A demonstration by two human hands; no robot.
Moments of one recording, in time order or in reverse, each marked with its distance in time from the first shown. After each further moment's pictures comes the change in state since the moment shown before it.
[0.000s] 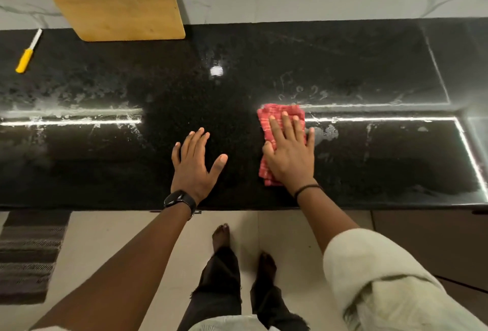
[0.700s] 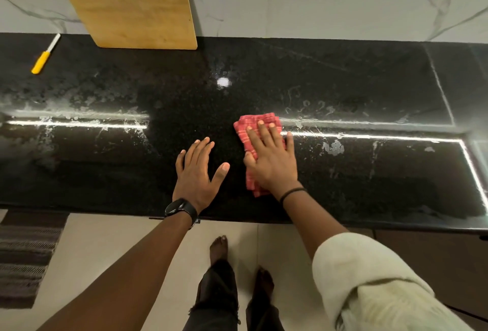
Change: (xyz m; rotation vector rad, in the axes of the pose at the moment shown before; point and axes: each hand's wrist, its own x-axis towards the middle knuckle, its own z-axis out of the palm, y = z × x) left_hand -0.001 -0.001 0.001 -0.043 0.046 -0.020; right_hand 0.017 -0.039 0.001 -0.056 -0.082 -0.209
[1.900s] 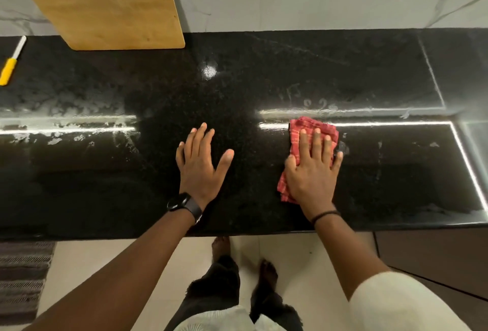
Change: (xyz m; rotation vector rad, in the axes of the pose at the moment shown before) left_hand 0.046 0.011 -0.008 -0.064 0.020 -0.018; right_hand -0.033 0.039 -0.011 0.067 0.099 0.464
